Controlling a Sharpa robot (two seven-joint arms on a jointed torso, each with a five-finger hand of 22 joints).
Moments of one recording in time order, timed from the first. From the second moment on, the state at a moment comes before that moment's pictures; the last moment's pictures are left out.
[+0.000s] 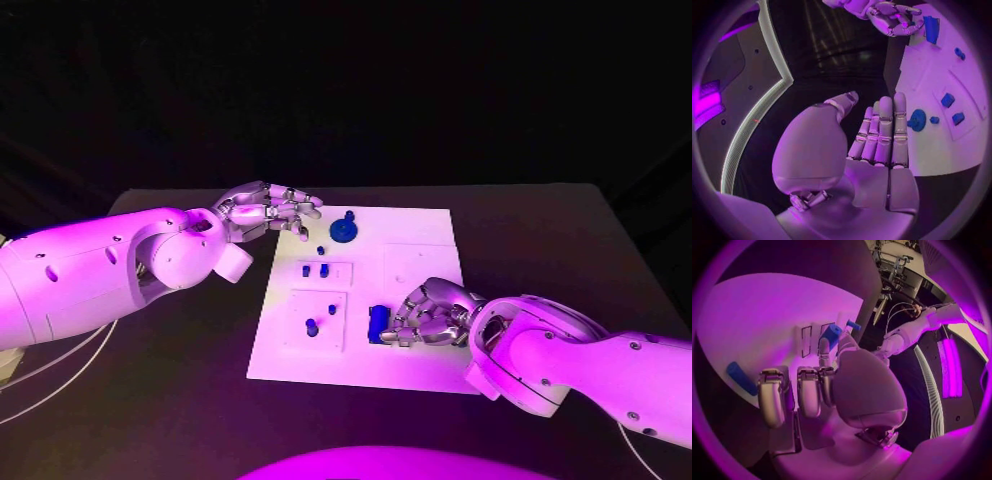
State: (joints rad) left arm 1.20 -0.96 -0.04 1.46 -0.14 0.06 0.22; left_hand 1.36 -0.22 0.48 0.13 0.17 0.84 0.21 0.18 0.36 0.93 0.15 0.39 0.18 0.94 0.08 1.07 0.47 0.18 0.88 0.18 0.67 0.78; right arm 1.15 -0.85 -0.18 1.87 -1.04 -0.40 -0.46; right_hand 1.33 -0.09 -0.03 0.29 0.12 1.03 0.05 0.46 0.48 1.47 -0.01 1.51 1.31 1.47 -0.07 1.55 1.31 0.01 1.47 0.04 1.56 1.31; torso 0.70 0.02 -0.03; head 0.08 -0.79
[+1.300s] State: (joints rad) left arm 1.20 -0.96 -0.04 1.46 -0.14 0.06 0.21; left_hand 1.36 -0.22 0.48 0.13 0.17 0.84 0.21 0.18 0.36 0.93 0.15 0.39 0.18 0.94 0.08 1.07 0.47 0.18 0.88 0.18 0.66 0.78; right arm 1.13 -0.85 -0.19 1.85 -1.13 -0.38 -0.47; right_hand 1.37 -0.05 0.02 0.29 0.09 1.06 0.03 0.51 0.50 1.47 -0.04 1.54 1.31 1.47 -0.10 1.55 1.31 0.01 1.47 0.02 1.57 1.31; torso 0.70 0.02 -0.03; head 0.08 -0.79
